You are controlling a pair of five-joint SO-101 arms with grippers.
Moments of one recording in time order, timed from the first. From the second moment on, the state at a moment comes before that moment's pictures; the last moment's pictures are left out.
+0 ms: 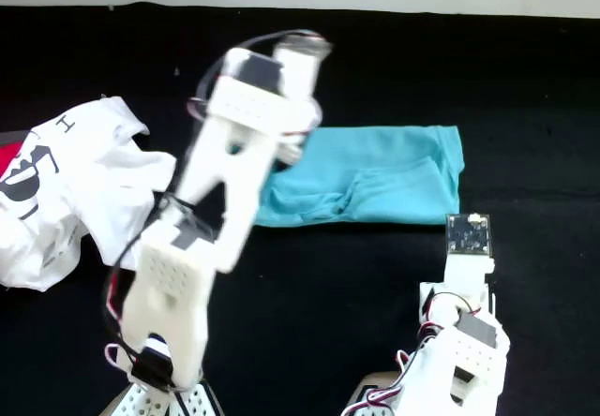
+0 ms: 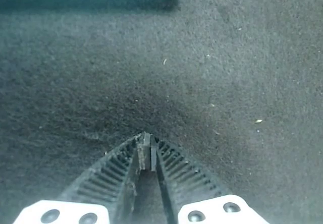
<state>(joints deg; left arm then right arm) 19.9 36.0 -50.1 99.7 3.1 21.9 -60.3 93.5 35.7 25.4</state>
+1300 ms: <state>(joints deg) 36.3 51.5 -69.4 69.3 2.9 21.9 -62.1 94.3 35.7 25.0</state>
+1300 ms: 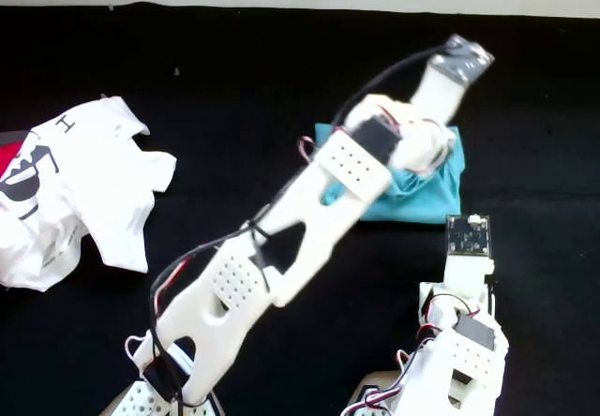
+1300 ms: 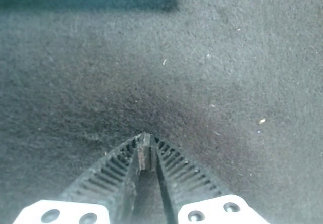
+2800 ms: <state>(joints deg) 25.5 60.4 -92.4 101.0 -1.2 25.6 -60.7 69.6 55.1 16.7</state>
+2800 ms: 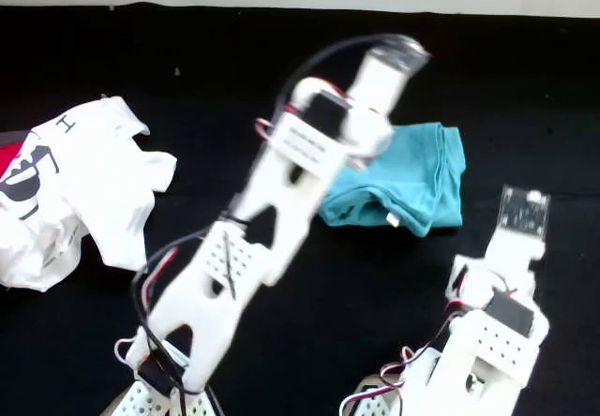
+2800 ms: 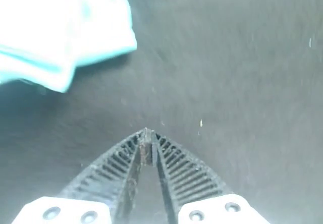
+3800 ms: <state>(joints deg) -0.9 3.1 28.2 56.3 -1.7 -9.8 4.6 20.2 62.0 16.7</state>
